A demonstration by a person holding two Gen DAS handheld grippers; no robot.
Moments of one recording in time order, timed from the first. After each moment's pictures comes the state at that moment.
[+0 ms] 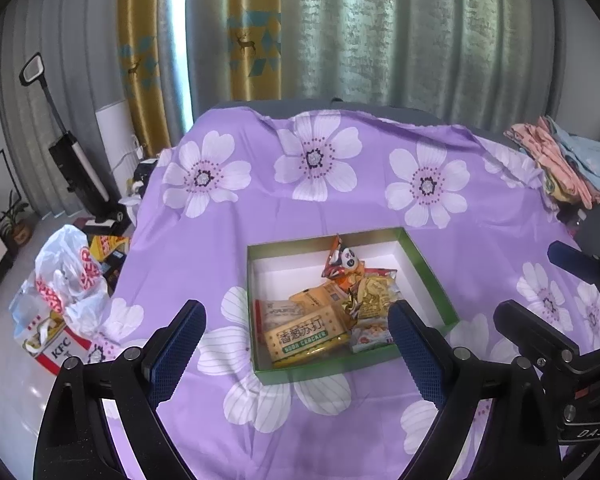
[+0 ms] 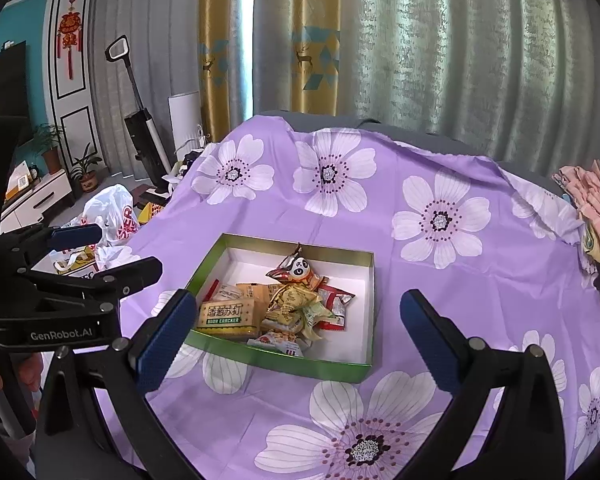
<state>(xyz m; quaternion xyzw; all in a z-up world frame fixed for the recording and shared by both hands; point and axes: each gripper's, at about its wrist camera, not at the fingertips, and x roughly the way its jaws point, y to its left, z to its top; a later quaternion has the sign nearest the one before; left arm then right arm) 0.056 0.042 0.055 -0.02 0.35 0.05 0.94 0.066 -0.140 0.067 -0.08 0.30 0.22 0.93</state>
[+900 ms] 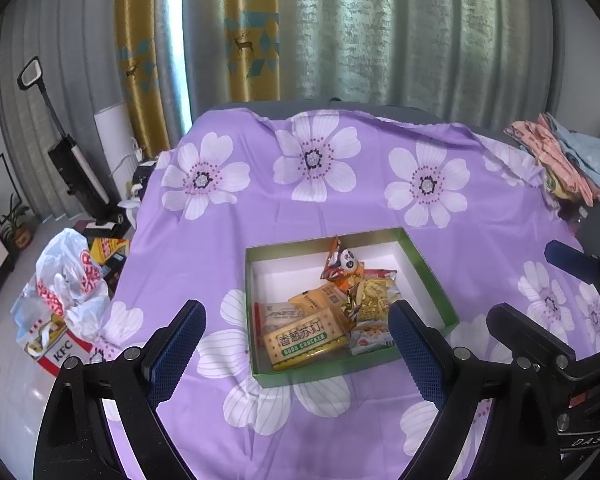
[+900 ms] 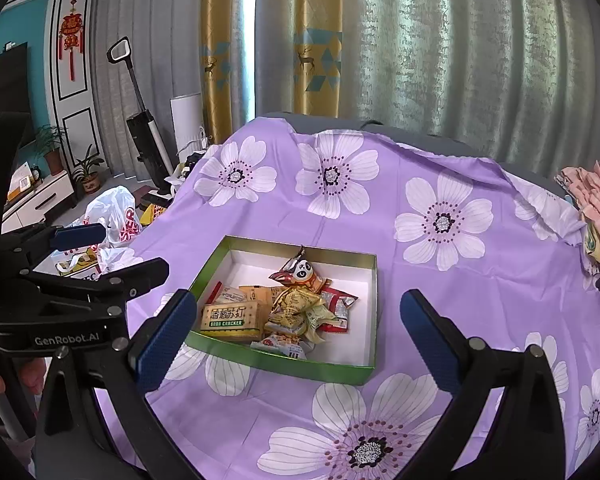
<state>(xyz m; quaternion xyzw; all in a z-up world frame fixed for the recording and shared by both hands) 0.054 0.040 0.058 -0.02 0.35 0.05 0.94 0.061 -0.136 0.072 -0.08 0.30 0.22 0.93</state>
